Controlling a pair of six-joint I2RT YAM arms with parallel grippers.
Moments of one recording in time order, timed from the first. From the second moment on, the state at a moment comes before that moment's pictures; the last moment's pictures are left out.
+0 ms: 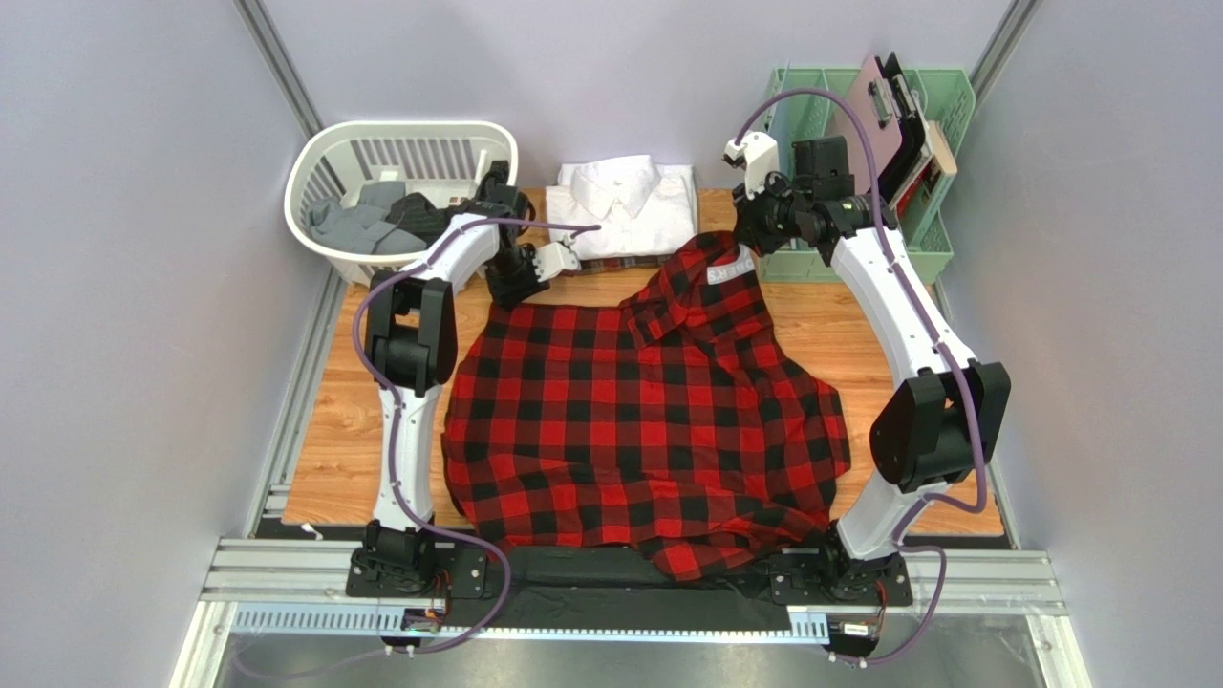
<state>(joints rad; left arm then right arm) -0.23 2.32 1.96 -0.98 0.13 1.06 0.19 1.71 1.70 -0.68 -0.36 -0.38</state>
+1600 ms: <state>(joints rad) -0.22 1.83 1.66 -0.91 0.24 1.06 0.14 1.57 1.65 -0.78 -0.29 -0.54</state>
